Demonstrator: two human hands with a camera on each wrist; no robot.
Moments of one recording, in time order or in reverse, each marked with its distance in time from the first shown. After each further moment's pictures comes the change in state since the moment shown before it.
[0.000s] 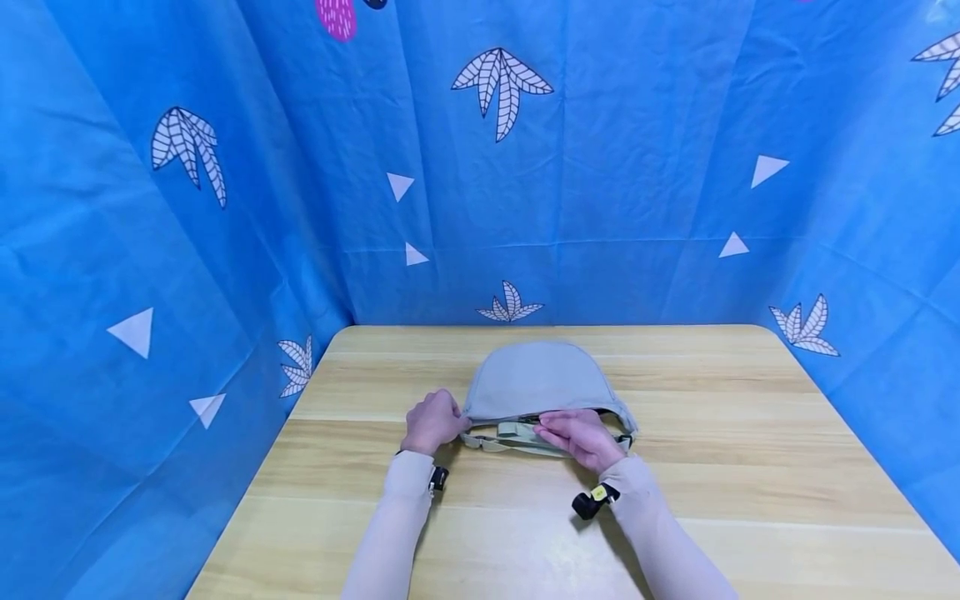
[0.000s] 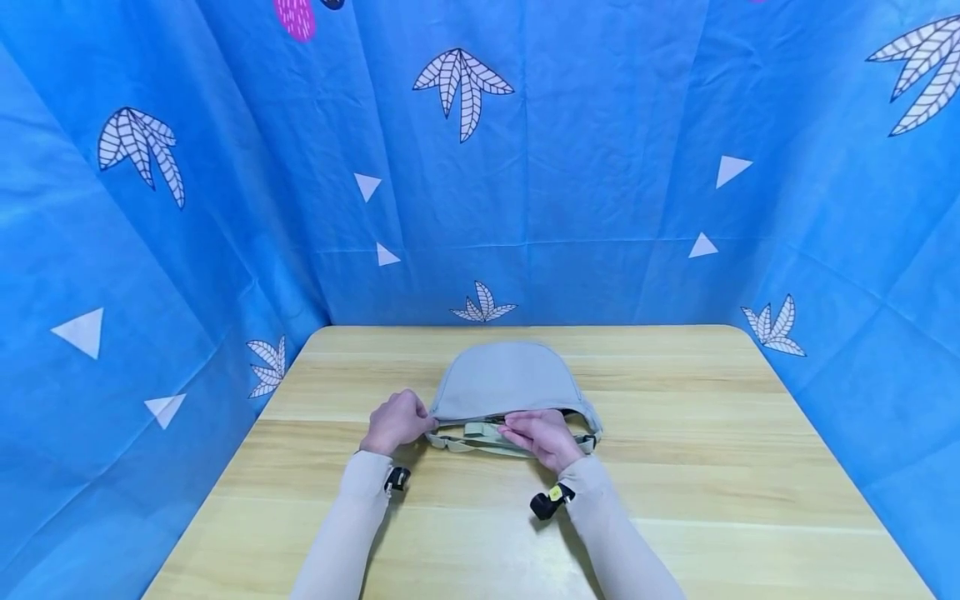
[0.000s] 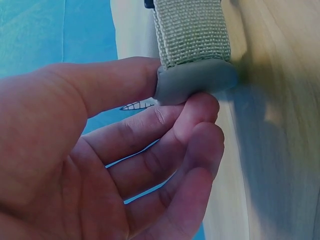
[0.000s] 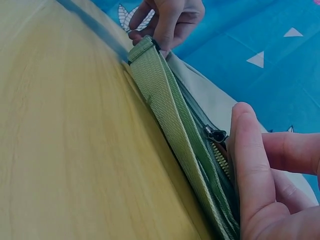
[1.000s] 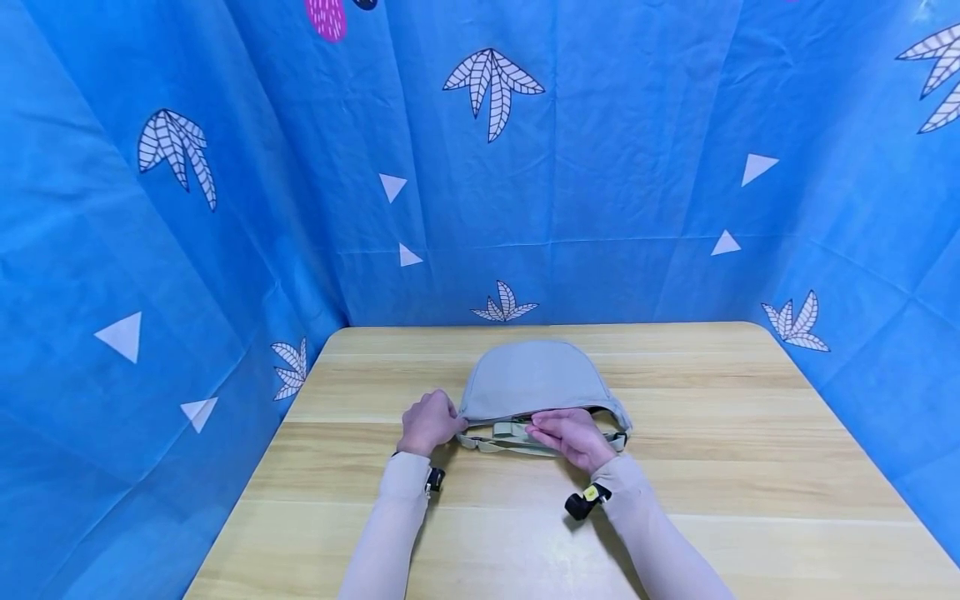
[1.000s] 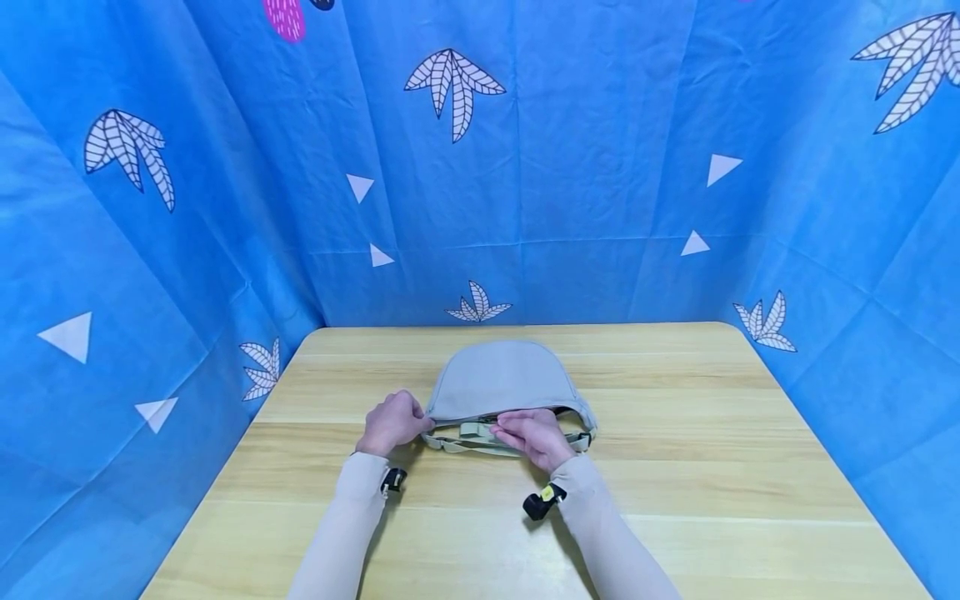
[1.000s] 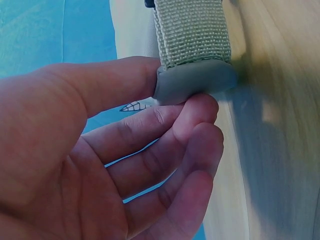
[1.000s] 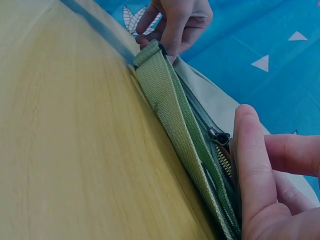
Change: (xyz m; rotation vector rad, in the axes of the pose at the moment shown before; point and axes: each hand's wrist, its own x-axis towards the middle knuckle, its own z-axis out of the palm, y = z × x) left_hand 0.002 0.001 0.001 -0.008 0.008 0.002; right_hand 0.002 0.004 0.008 0.014 0.016 -0.011
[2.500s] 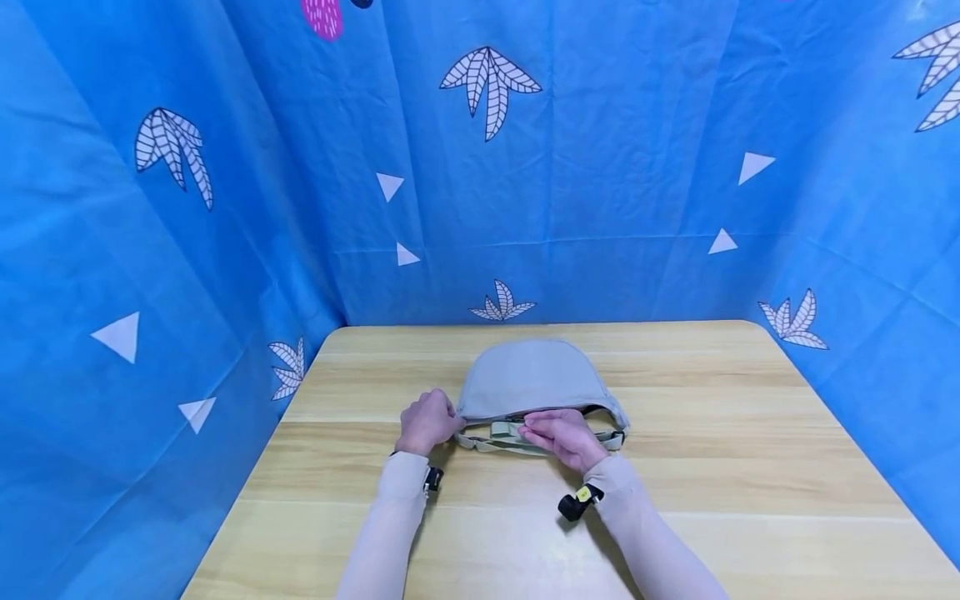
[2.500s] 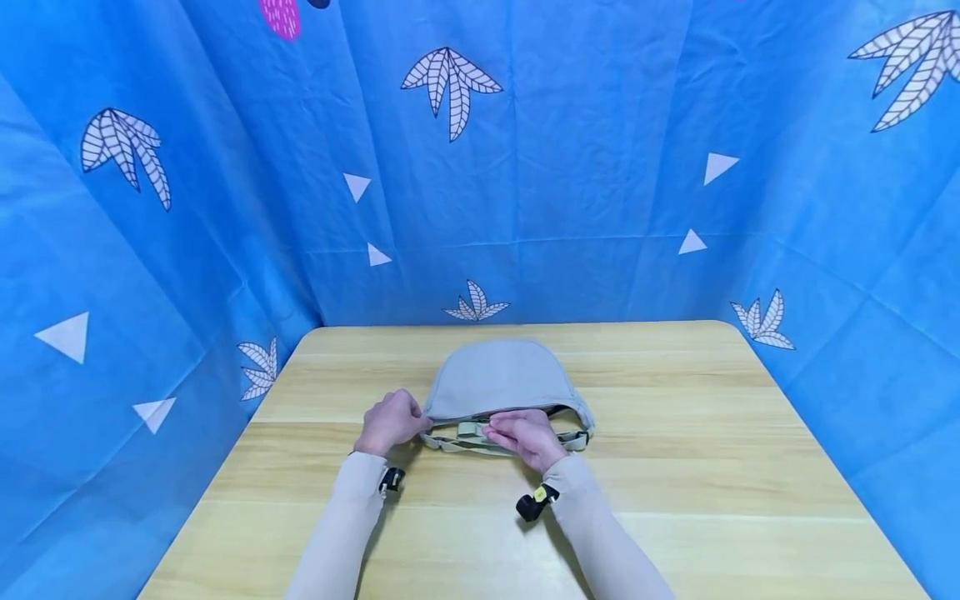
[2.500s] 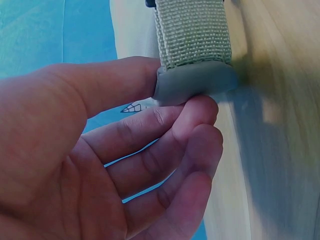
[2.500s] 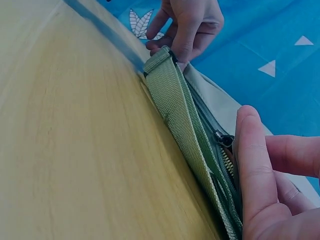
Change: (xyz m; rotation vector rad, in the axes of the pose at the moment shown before) left_hand 0.001 -0.001 0.001 0.014 -0.001 0.009; right_hand 0.004 0.005 0.007 -0.011 0.025 0.011
